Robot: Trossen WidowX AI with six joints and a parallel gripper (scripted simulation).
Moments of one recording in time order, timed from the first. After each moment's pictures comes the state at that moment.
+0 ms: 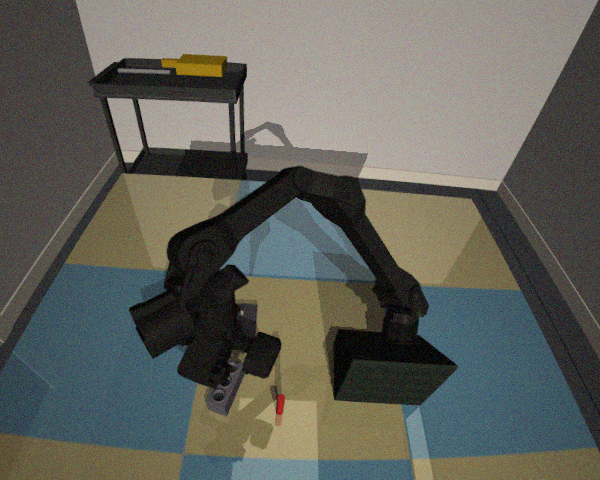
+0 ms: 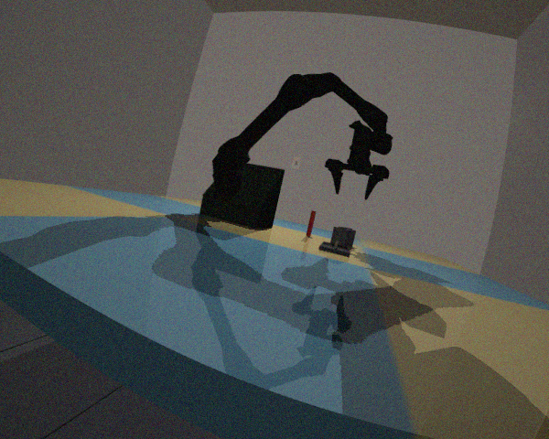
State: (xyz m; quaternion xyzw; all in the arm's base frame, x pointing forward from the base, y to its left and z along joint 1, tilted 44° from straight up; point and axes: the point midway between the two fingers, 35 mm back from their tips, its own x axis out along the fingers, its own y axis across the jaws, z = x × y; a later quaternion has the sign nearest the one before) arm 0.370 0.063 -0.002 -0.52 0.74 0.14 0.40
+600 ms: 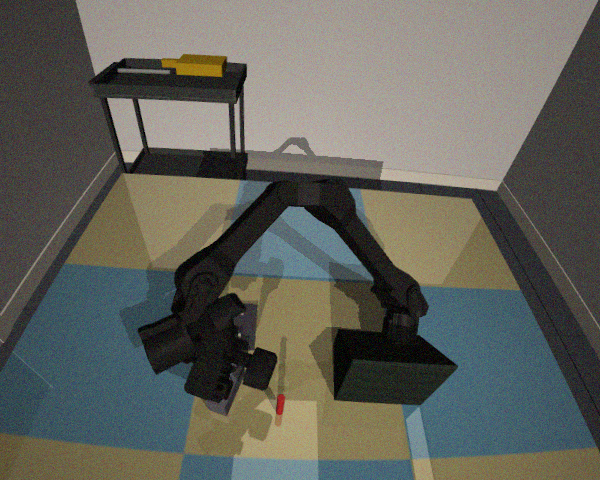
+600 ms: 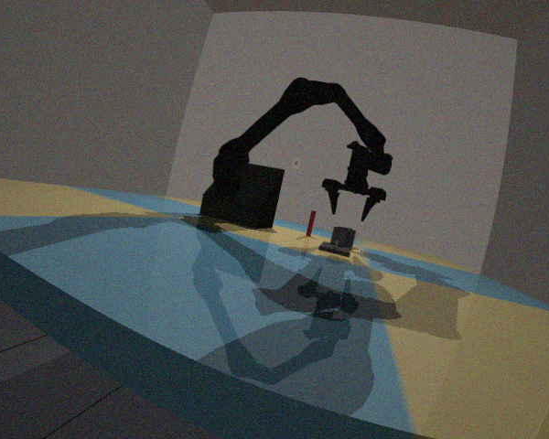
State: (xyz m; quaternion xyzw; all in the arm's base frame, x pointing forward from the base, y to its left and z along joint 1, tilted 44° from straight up) arm 0.365 0.017 -0.045 -0.53 0.74 0.15 0.39
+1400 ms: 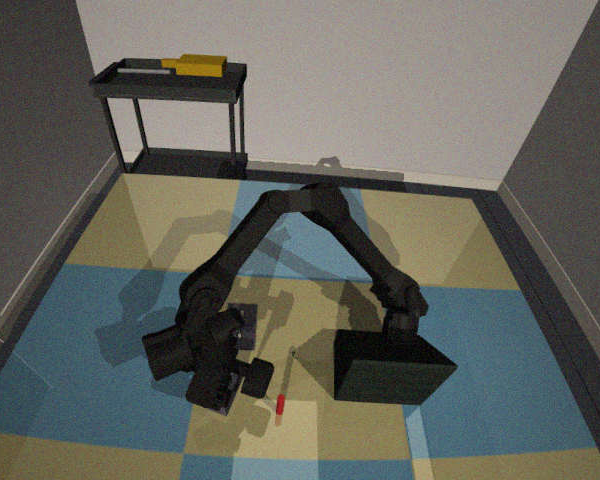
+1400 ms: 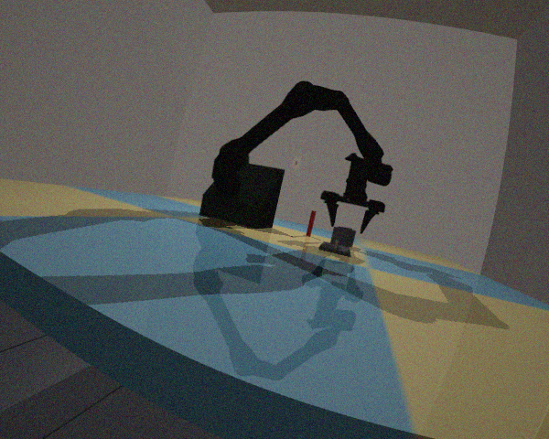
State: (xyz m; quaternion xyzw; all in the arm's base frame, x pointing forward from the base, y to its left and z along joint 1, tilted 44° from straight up) arm 0.364 -0.007 -0.073 -0.53 0.74 0.15 0.39
